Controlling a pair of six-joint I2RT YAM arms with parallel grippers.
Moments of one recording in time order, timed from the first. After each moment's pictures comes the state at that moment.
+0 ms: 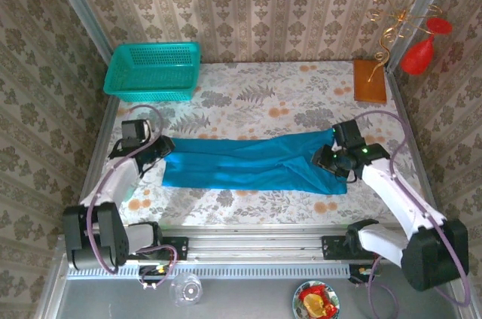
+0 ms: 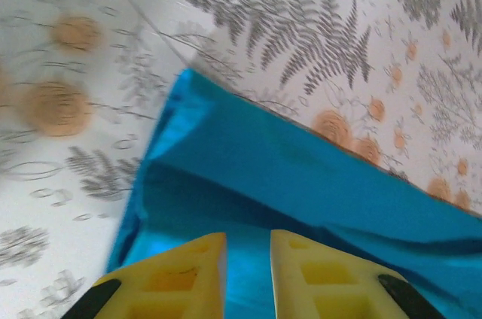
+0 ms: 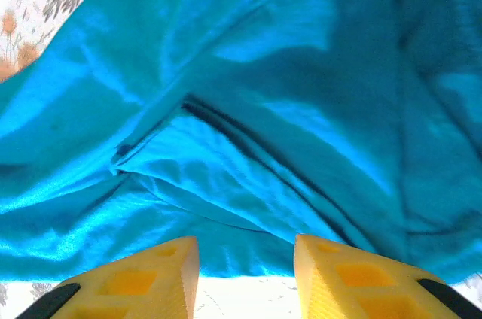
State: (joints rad) left arm 0.01 1.25 0.68 -0.35 0.32 -0.46; right arm 0.22 1.12 0.77 -0.76 -0.14 0.66
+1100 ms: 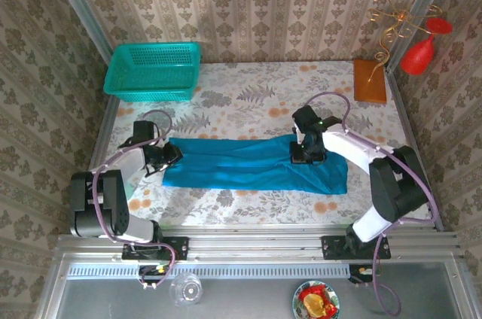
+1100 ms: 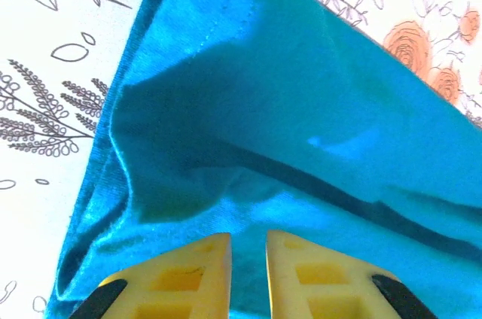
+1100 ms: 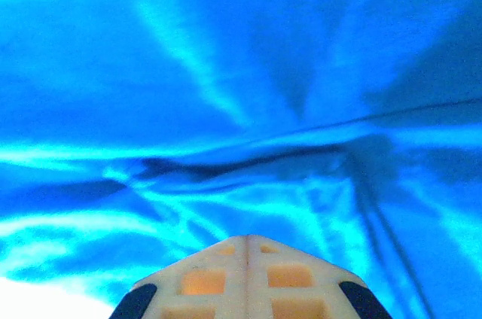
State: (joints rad) left arm -0.01 1.42 0.68 -0.38 0.39 -0.46; right arm 0.42 1.58 1.03 -0.79 -0.12 0.38
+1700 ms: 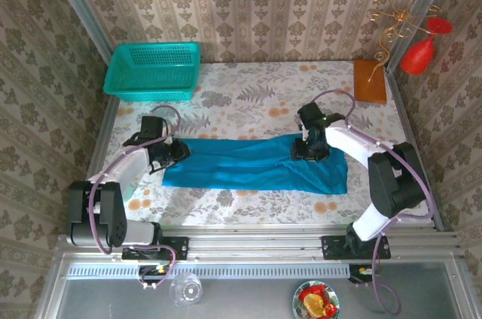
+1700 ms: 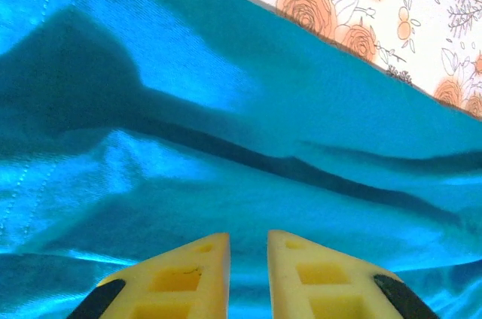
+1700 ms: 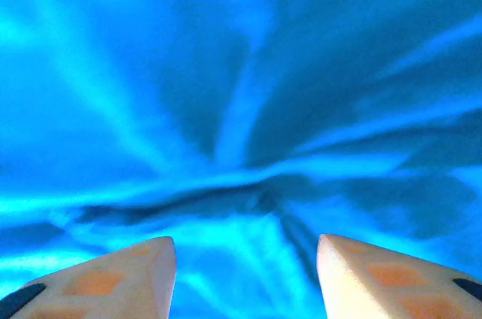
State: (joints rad) left arm -0.13 1.35 0.73 -0.47 0.38 -0.48; right arm 0.31 1.65 1.06 -0.79 -0.09 0.36
